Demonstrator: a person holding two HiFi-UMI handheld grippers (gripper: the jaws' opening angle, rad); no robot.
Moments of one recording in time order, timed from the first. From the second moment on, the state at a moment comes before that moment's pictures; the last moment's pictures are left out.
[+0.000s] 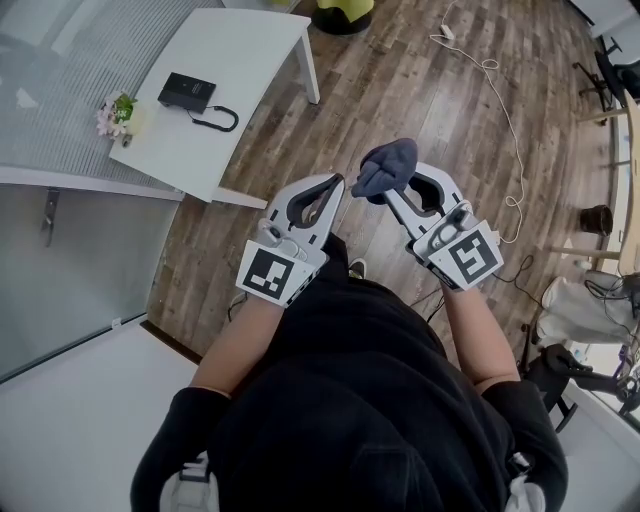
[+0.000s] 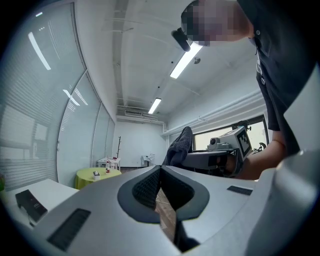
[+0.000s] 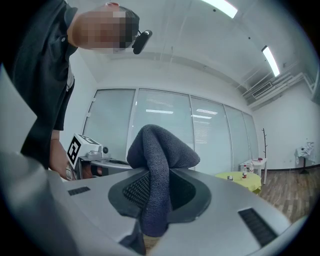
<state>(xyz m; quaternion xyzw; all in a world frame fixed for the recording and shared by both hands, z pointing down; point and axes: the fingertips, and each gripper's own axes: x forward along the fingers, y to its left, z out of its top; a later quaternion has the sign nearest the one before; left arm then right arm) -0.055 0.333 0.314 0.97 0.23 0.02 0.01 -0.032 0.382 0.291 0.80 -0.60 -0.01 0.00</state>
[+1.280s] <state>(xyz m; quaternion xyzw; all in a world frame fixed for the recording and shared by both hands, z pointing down) 0.113 0.124 0.323 0.98 0.17 0.02 0.03 0.138 0.175 0.301 0.77 -0.63 0.01 0.03</state>
